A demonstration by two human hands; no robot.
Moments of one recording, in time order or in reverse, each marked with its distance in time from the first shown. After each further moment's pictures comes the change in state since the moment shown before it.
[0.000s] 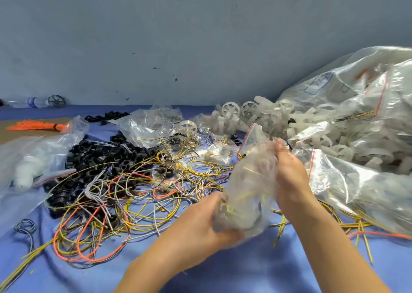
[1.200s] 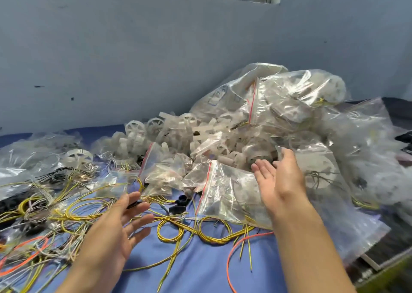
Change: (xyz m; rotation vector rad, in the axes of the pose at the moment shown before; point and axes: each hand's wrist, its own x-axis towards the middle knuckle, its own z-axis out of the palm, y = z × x) left_hand 0.097 0.033 0.058 -0.980 0.365 -0.413; right_hand 0.004 -0.111 -0.145 0.456 0.561 -0.025
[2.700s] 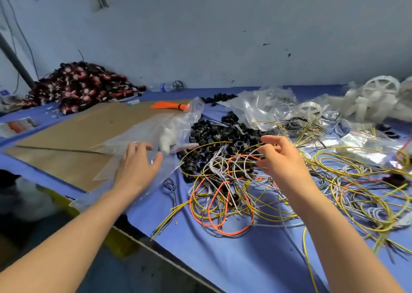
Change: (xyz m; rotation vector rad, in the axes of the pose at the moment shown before) left_hand -0.071 0.118 -0.421 1.489 1.010 0.246; right_hand -0.186 0.336 0.139 -0.851 -1.027 -0.007
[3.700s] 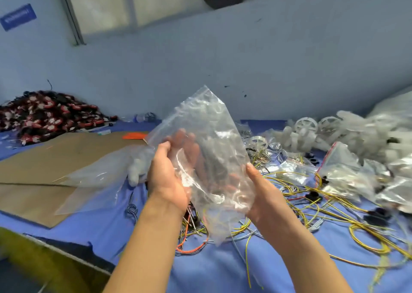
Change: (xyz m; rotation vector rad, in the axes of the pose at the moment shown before) left_hand -0.083 0.222 -0.086 -2.108 -0.274 -0.411; right_hand -0.055 -0.032 -0.065 0.596 -0.204 0.241
